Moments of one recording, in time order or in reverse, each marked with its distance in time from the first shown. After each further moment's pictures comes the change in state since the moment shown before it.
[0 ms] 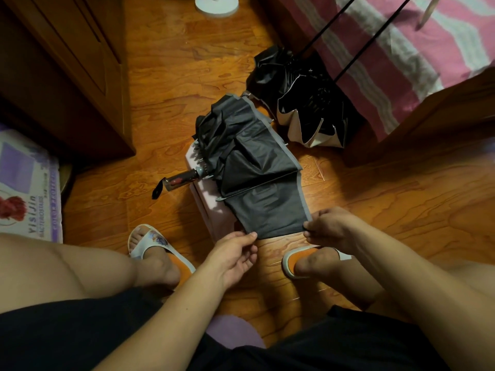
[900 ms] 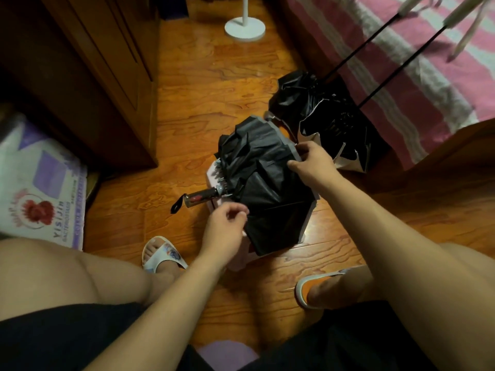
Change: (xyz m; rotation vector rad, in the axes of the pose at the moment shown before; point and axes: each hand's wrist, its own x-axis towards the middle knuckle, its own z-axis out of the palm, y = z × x) left_hand -0.005 0.077 -0.008 0.607 0.248 0.763; right_hand 0.043 -0.148 0.062 -0.571 0.310 -0.753
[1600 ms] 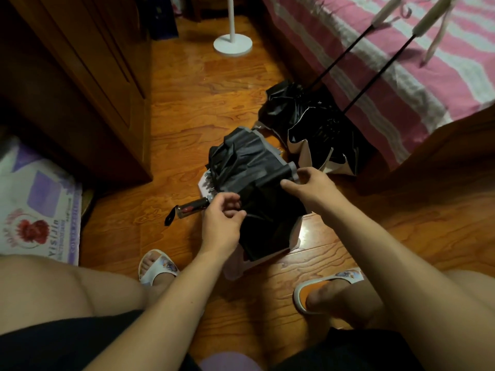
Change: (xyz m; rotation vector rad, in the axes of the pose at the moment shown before) left_hand 0.009 0.019 0.016 -0.043 0.051 0.202; right_hand -0.057 0.018 -0.021 0.314 -0.075 0.096
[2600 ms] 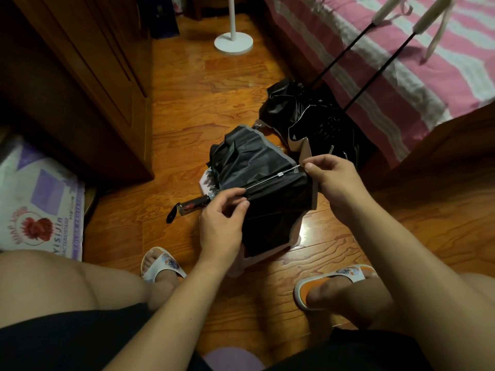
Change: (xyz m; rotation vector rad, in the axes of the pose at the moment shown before) left_hand -0.027 0.020 -0.006 -0.079 0.084 0.170; right_hand -0.015 -0.006 -0.022 0.286 0.130 -0.063
